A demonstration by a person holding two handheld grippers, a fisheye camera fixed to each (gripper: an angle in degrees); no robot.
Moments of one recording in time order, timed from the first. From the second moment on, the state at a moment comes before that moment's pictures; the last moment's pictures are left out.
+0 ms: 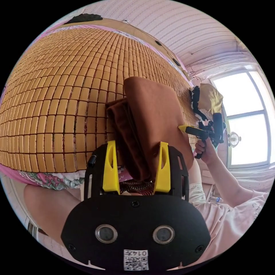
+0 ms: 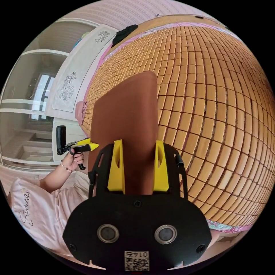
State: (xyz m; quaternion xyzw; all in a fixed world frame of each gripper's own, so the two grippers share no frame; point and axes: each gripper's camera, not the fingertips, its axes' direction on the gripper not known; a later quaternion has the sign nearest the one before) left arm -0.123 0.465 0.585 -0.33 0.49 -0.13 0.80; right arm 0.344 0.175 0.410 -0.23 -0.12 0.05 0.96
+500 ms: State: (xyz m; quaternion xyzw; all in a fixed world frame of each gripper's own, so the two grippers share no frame) left arm -0.087 0.460 0.485 -0.20 0.63 -0.06 0.75; right arm 0.214 0.230 0.158 -0.05 0.03 -0.24 0.97
